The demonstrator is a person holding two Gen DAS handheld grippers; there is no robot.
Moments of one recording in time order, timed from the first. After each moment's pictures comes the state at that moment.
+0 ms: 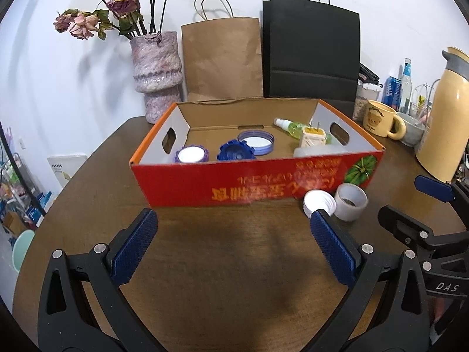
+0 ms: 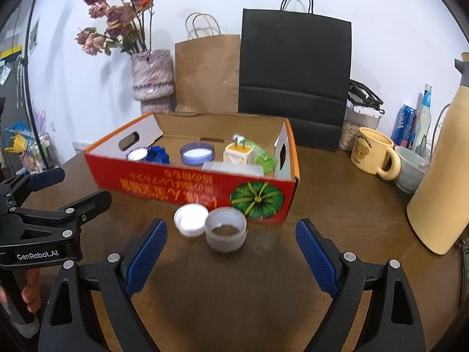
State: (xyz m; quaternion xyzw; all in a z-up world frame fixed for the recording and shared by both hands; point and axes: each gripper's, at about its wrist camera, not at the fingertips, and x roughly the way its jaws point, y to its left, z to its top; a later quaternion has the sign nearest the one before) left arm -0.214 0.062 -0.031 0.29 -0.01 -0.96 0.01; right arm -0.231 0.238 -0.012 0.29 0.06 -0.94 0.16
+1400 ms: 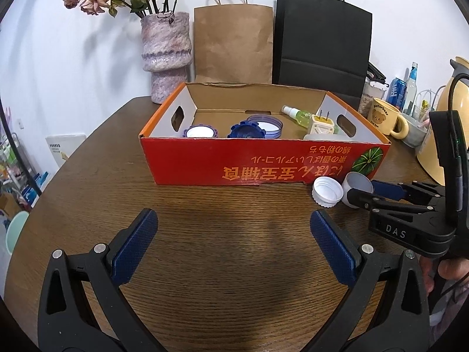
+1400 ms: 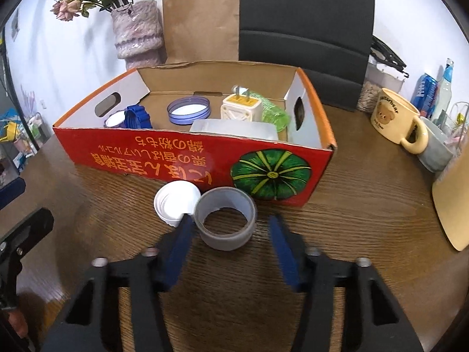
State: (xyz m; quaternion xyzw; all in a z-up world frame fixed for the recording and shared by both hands) left arm -0.211 0.043 -0.041 0.32 0.02 -0.95 0.01; right arm -0.293 0.216 -0.045 0.40 0.07 -0.90 0.15
